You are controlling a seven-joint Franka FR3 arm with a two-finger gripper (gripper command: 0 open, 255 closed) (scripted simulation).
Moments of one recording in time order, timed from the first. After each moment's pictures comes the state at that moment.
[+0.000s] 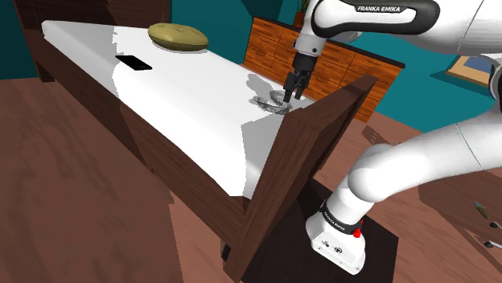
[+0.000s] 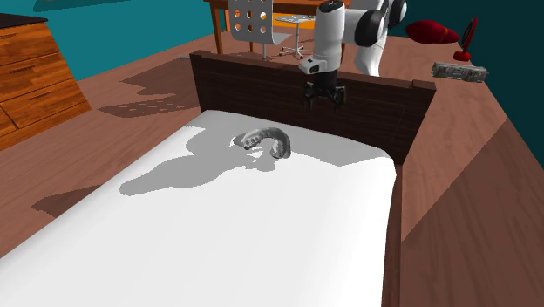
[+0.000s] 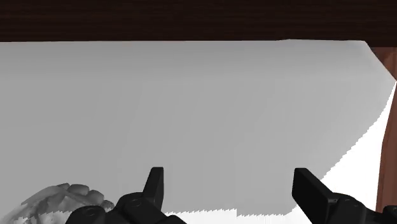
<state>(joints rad) -0.05 -0.58 -0.12 -2.35 -0.04 1.69 -0.16</state>
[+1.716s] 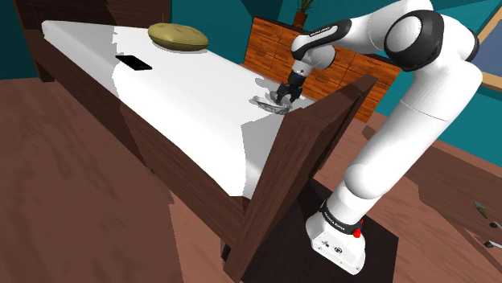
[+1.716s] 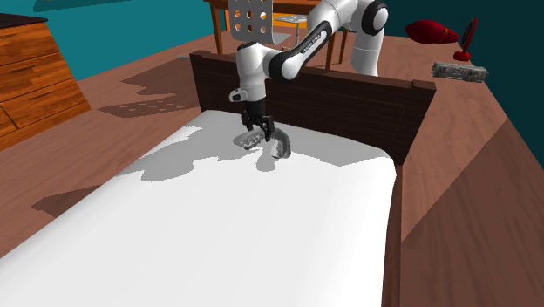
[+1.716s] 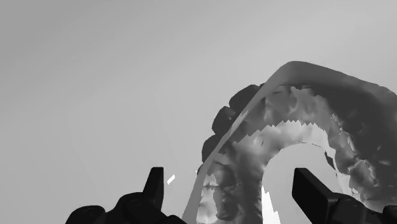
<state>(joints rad) -0.17 0.01 -0.42 -2.10 0.18 2.07 -0.42</state>
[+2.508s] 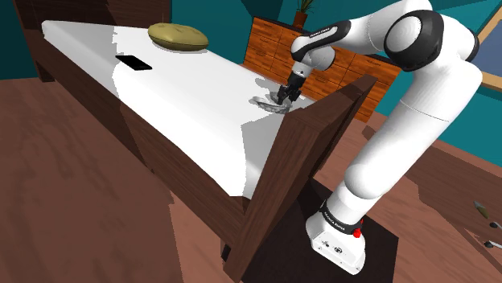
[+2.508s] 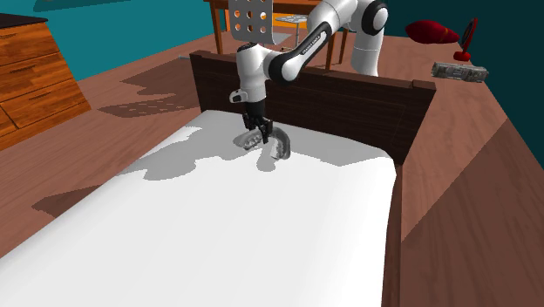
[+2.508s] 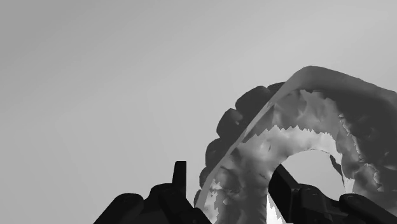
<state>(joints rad) -0.17 0.01 -0.42 -2.11 0.19 2.09 -0.42</state>
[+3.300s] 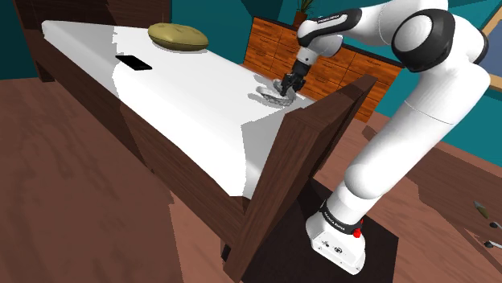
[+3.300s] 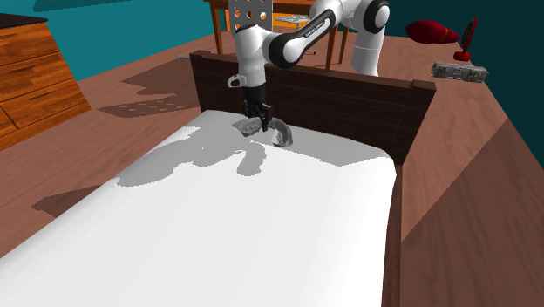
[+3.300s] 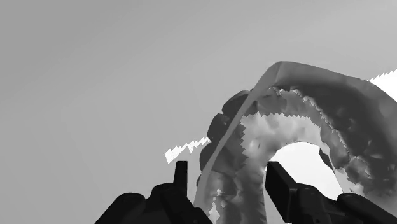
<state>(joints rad) -0.17 -0.04 -0.42 -2.01 0.15 1.95 -0.38</state>
